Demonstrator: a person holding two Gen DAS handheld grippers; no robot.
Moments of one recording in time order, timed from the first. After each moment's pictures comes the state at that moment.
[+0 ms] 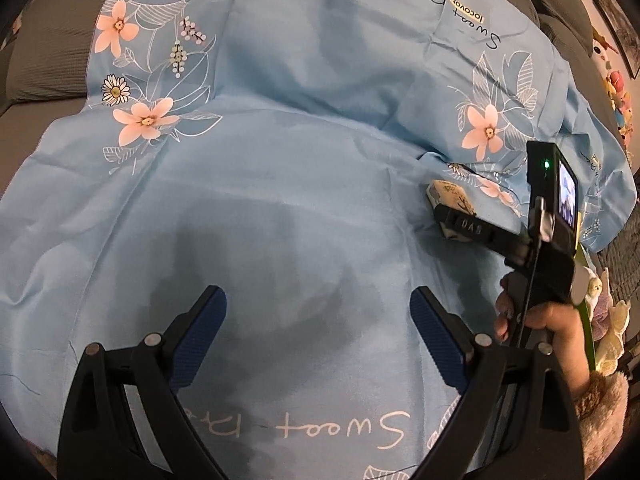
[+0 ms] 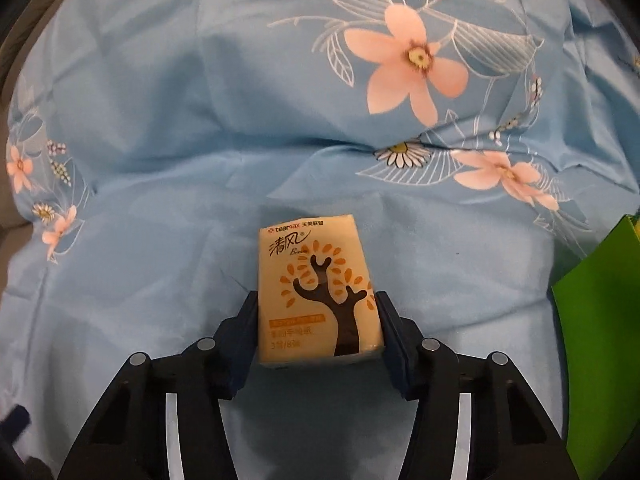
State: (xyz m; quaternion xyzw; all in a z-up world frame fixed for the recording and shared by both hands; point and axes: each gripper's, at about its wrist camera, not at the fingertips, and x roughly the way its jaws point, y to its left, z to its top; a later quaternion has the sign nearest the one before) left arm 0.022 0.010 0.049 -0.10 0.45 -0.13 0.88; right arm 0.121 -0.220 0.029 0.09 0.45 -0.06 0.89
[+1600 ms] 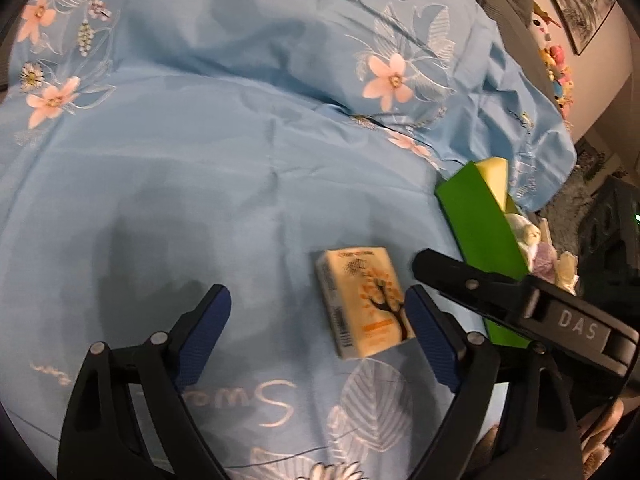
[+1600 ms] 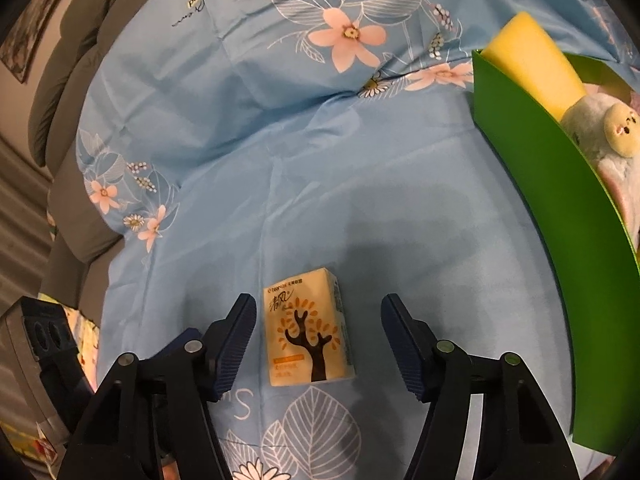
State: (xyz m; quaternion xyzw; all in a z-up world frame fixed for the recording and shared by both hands) left arm -0.004 -0.046 0.036 -0.12 0.46 -0.27 0.84; right arm -0.021 -0.235 0.057 0.27 0.45 0.02 0.85
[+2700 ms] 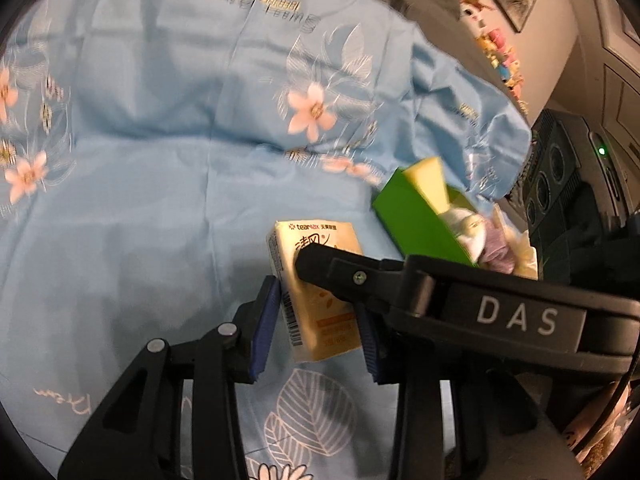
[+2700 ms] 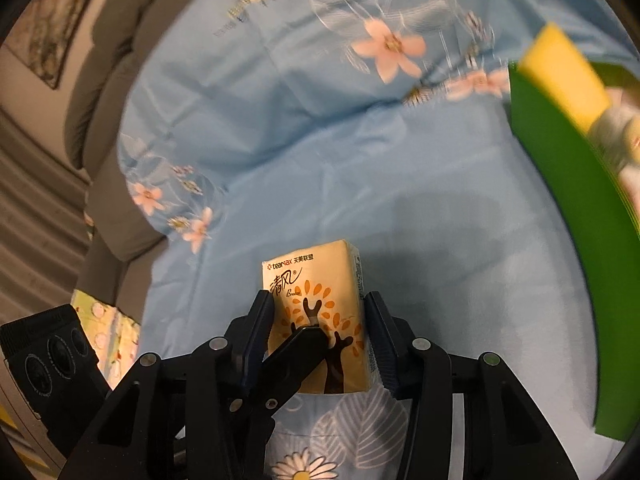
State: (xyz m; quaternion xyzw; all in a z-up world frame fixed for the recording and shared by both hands) left arm -0.038 -0.075 0.076 -0.08 0.38 -0.33 0.86; right arm -0.033 -0.224 0.084 0.29 0.42 0.08 0.86
